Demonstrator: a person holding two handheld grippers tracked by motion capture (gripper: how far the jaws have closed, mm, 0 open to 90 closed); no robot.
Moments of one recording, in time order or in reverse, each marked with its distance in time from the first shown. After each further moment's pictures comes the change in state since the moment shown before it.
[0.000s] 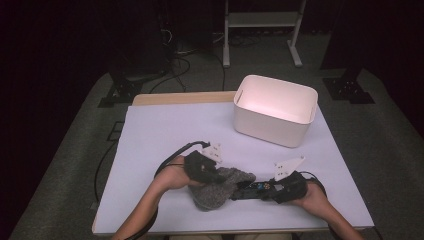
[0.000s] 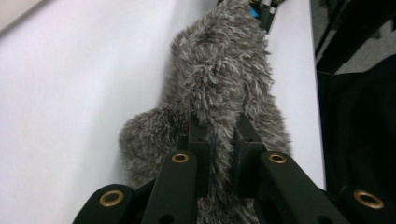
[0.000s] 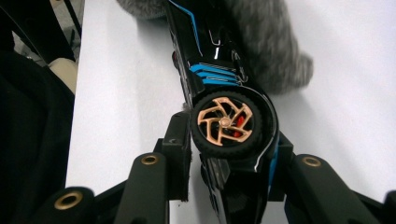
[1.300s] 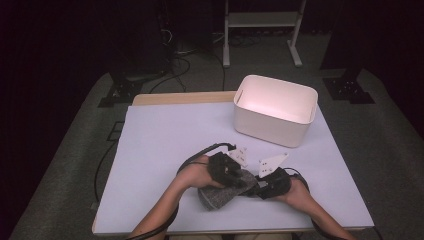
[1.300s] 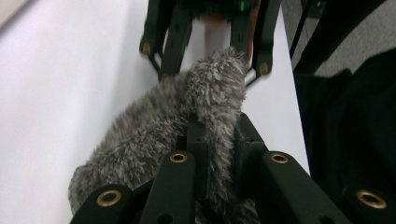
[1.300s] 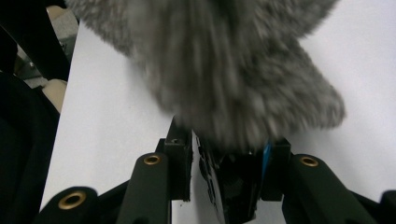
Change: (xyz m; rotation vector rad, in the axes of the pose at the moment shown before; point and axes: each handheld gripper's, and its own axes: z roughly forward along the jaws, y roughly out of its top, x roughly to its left) left arm -0.008 0.054 0.049 0.032 -0.102 0.107; right arm -0.004 0.026 0.031 -0.038 0.023 -0.032
